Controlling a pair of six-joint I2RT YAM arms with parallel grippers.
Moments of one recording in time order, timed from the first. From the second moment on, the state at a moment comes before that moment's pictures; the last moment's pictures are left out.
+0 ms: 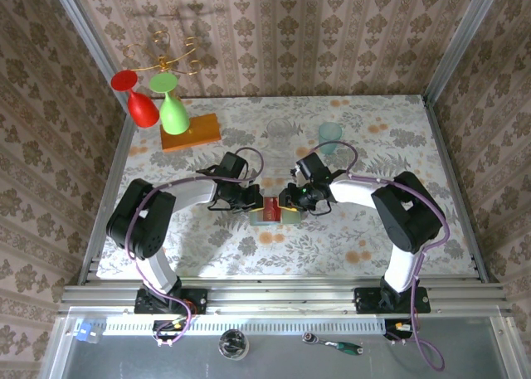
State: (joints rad) left arm -0.58 1.73 0.94 -0.33 0.52 -0.62; right arm 0.53 1.81 0.98 -0.20 -0.48 0.72
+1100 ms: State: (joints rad) left arm -0.58 1.75 0.93 -0.34 0.52 -0.62; right arm 0.52 1.87 0.95 -0.07 -0.56 0.77
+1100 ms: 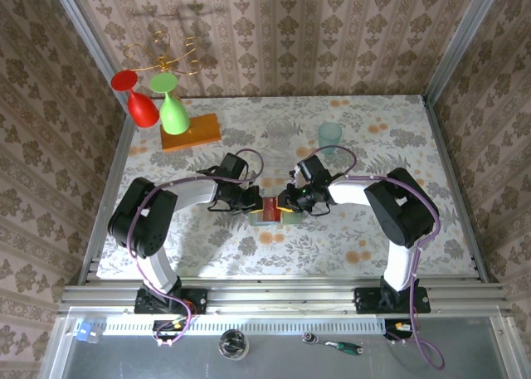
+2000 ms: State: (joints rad) left arm -0.57 1.75 0.93 -0.33 0.52 -0.62; right arm 0.44 1.76 0.90 -0.14 -0.56 0.71
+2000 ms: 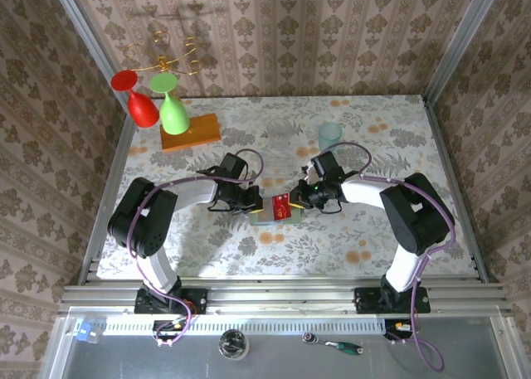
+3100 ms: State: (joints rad) left arm -0.57 1.74 0.94 -0.34 0.53 -0.62; right arm 0.46 1.72 0.97 -0.27 -0.55 0.64
